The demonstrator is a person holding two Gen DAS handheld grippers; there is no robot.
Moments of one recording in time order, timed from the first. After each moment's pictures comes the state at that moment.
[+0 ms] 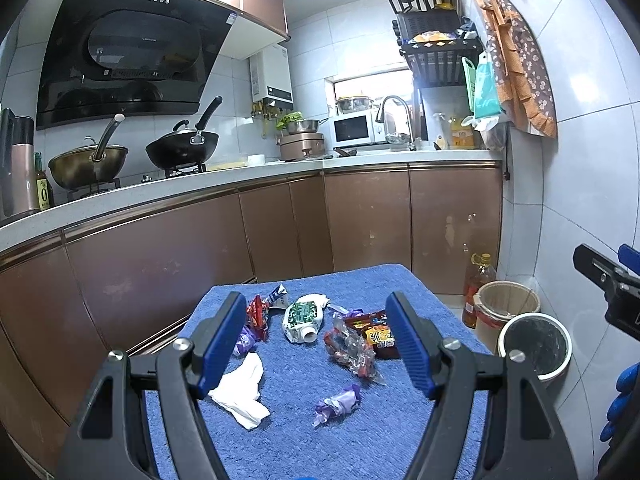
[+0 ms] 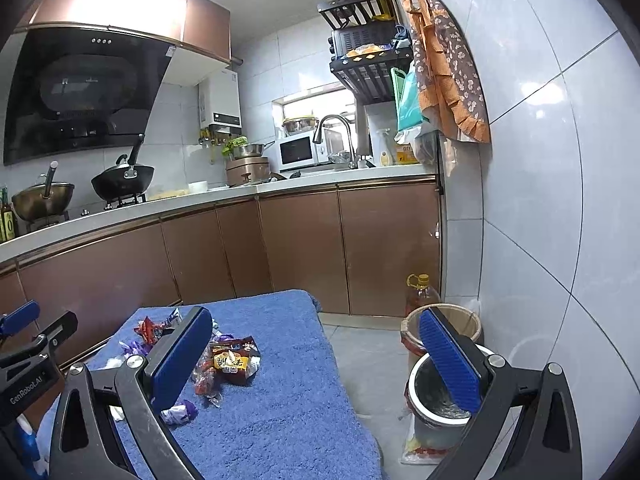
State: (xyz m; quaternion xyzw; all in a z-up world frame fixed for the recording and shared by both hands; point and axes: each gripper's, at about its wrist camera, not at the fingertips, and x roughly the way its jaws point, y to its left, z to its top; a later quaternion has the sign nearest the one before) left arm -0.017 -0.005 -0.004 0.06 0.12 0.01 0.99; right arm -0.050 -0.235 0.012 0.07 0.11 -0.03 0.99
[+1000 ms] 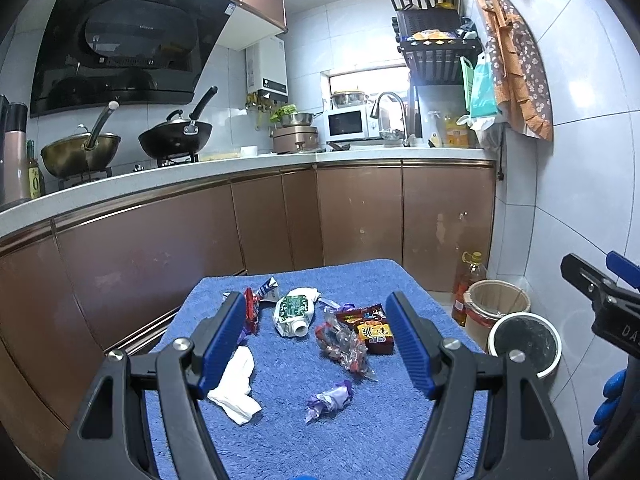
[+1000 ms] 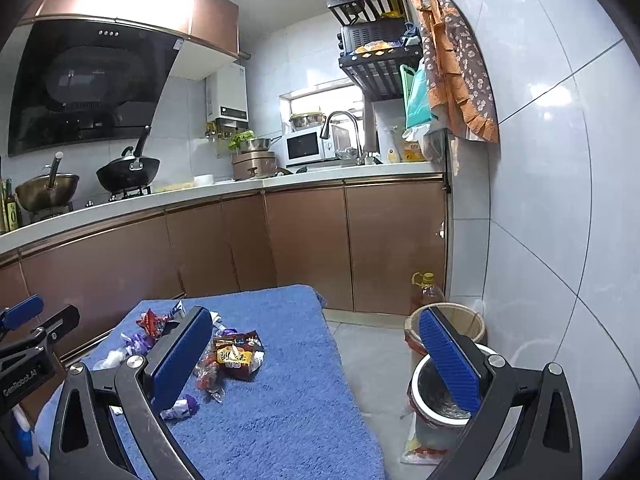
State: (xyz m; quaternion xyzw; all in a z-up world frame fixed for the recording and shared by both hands) left arm -0.011 0.000 -0.006 0.04 0.14 -0.01 0.99; right arm -0.043 -0.232 0.007 0.06 0.12 -0.02 0.99
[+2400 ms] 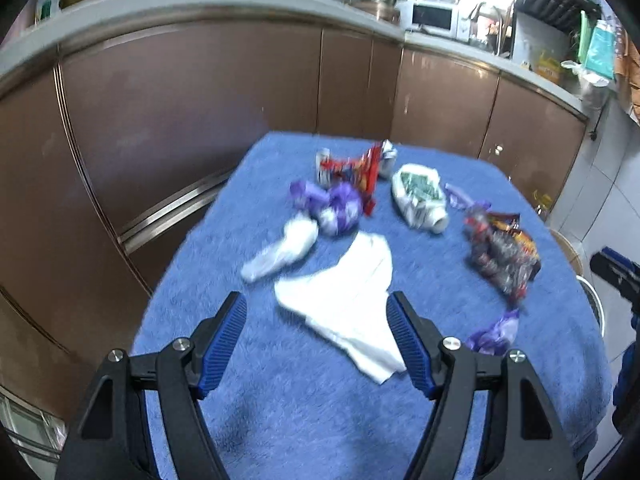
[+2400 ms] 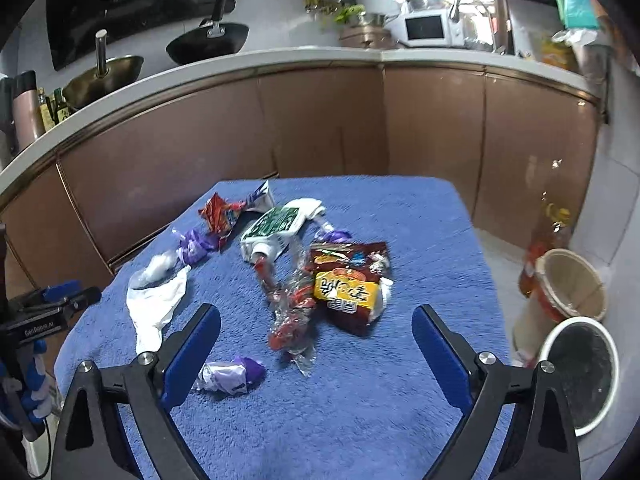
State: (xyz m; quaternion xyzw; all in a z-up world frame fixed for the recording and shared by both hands) left arm 0.089 0.169 -0.112 -0.05 0.36 0.05 0.93; right arm 0.131 -0.136 -0.081 0.01 0.32 0.20 0.93
